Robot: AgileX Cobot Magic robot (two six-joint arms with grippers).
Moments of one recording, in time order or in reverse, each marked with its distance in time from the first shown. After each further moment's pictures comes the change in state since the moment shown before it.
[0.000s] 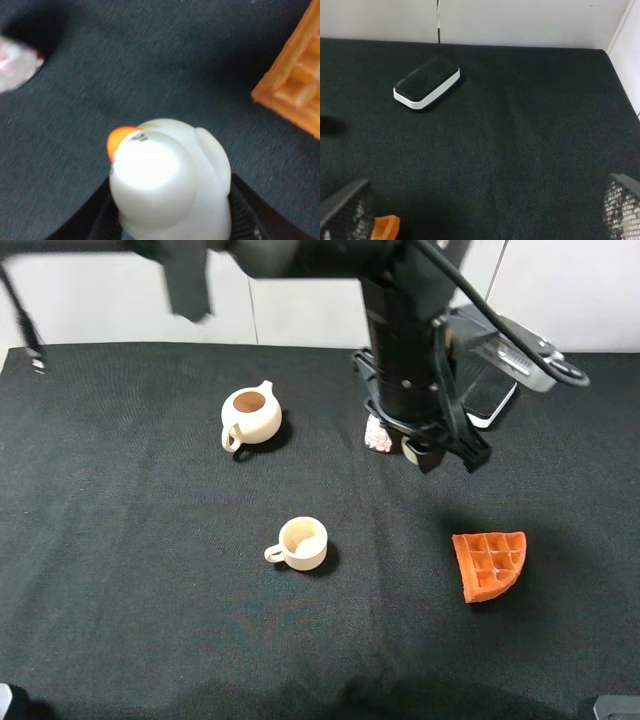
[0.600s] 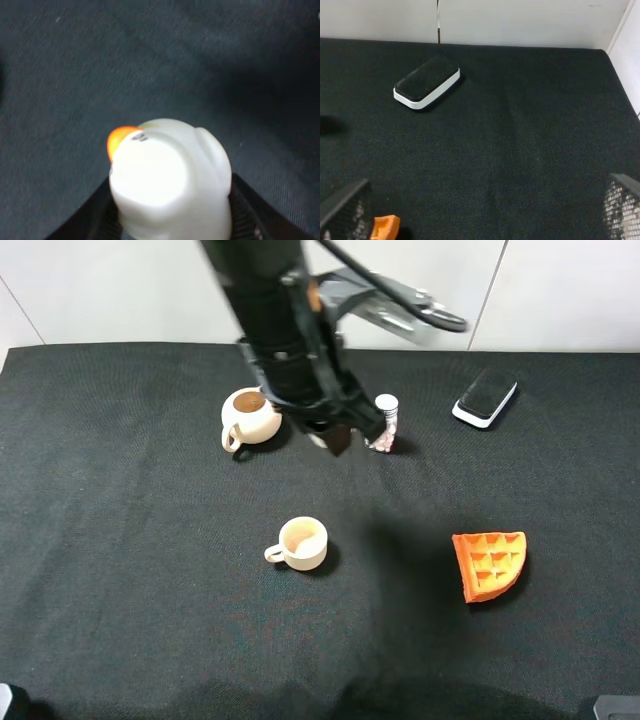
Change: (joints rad) left arm 0.112 -0.321 0.389 -0.007 -0.072 -0.066; right arm 0.000 0.000 0.000 0.000 0.000 0.000
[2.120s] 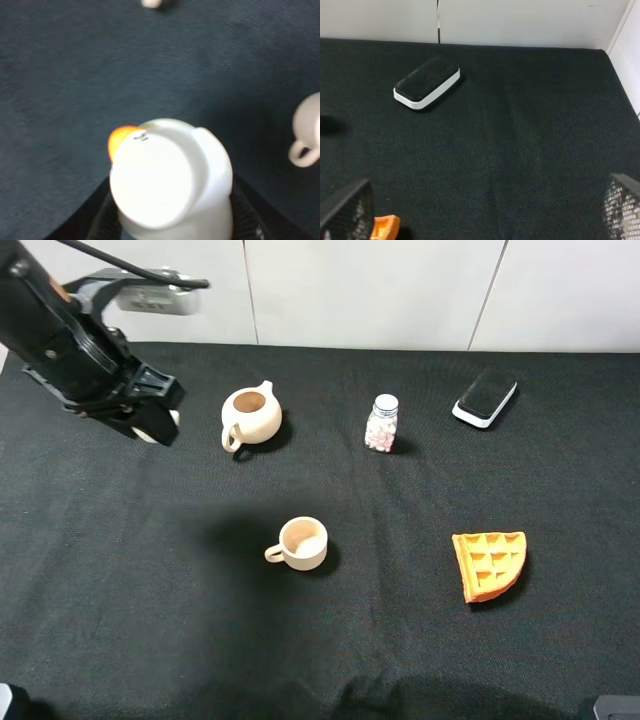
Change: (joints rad) left arm 0.454 -0.359 0.489 -0.129 -0.095 0.089; right arm 0.000 0.000 0.000 0.000 0.000 0.000
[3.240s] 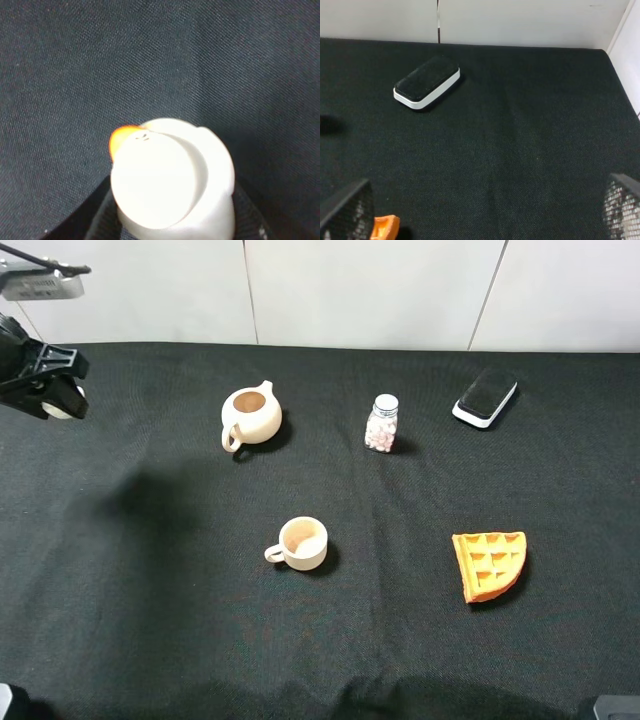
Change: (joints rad) left arm 0.454 0.054 0.000 -0.004 -0.080 0.157; right arm 0.000 0.000 0.000 0.000 0.000 0.000
